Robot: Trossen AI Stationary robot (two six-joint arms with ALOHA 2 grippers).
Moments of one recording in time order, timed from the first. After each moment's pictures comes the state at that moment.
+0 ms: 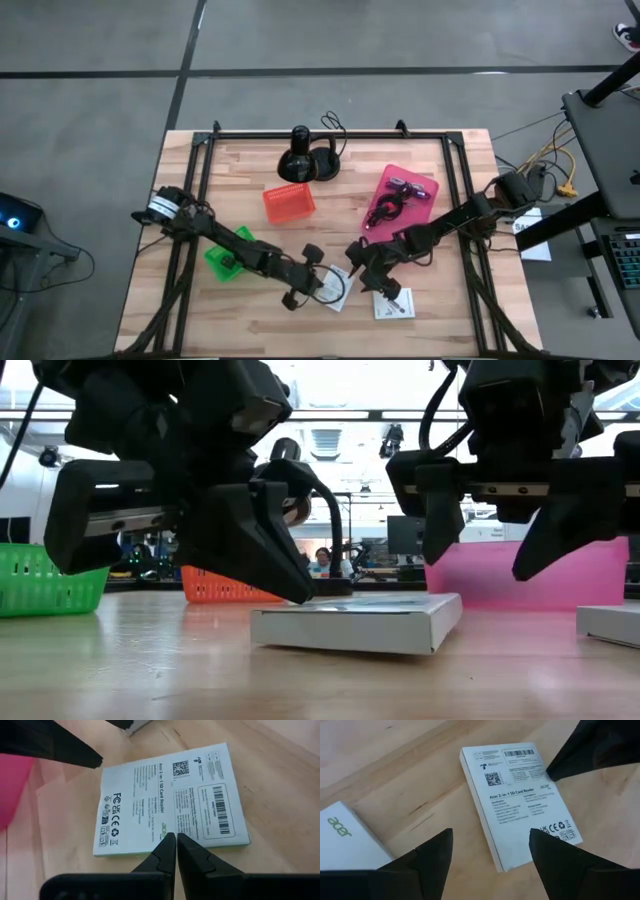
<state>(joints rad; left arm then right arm) -0.41 1.86 0.92 0.25 -0.13 0.24 0.34 1.70 0.76 0.14 -0.18 -0.42</state>
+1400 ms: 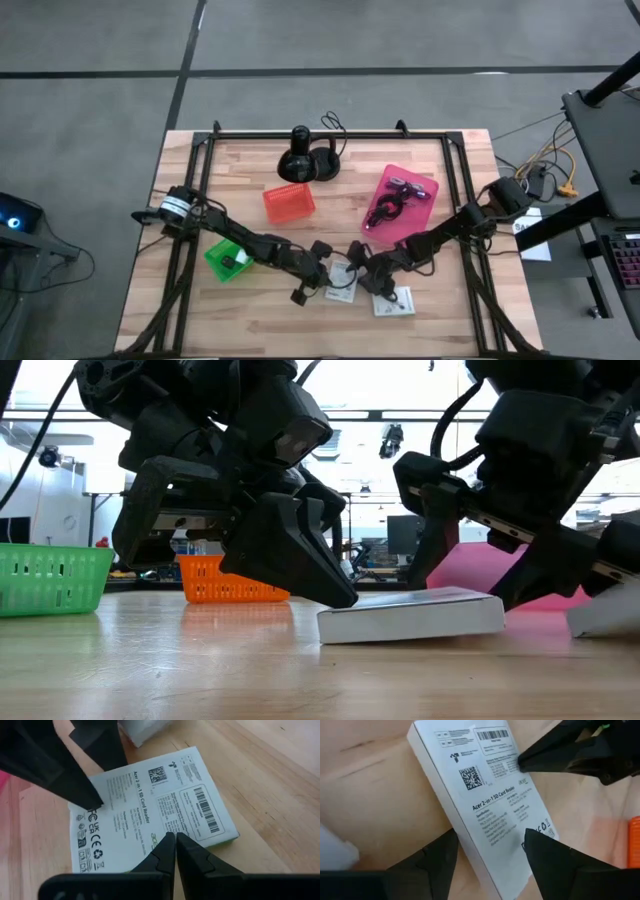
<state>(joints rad) -0.32 1.97 0.97 0.31 0.03 0.19 0.39 1.78 0.71 0.27 0.15 -0.62</state>
